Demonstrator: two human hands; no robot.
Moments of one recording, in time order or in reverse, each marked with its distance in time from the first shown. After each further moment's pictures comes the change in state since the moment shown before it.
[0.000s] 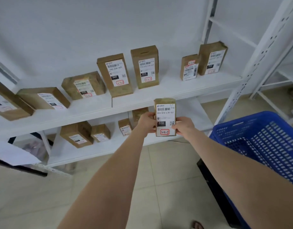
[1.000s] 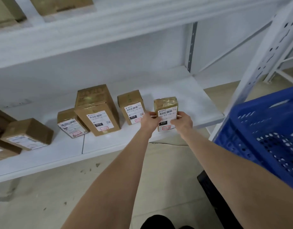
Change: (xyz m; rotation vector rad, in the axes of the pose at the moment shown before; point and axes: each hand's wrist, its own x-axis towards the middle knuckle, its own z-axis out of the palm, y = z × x) left_hand 0.381 -0.230 0.212 0.031 0.141 0.095; right_hand 0.385 0.236 -0.010 0.008 0.254 -0.118
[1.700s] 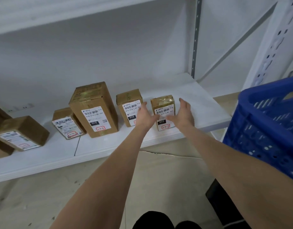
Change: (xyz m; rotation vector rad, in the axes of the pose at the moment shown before) left_hand 0.011 -0.015 0.000 0.348 0.161 0.343; right_hand 0.036 0.019 0.010 -0.306 0.061 -0.406
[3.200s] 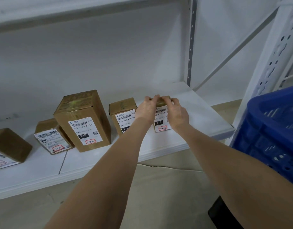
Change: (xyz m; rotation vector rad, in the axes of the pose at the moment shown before) left_hand 0.060 0.033 0.006 0.666 0.000 0.411; right_hand 0.040 -0.021 0.004 -0.353 0.097 -0.295
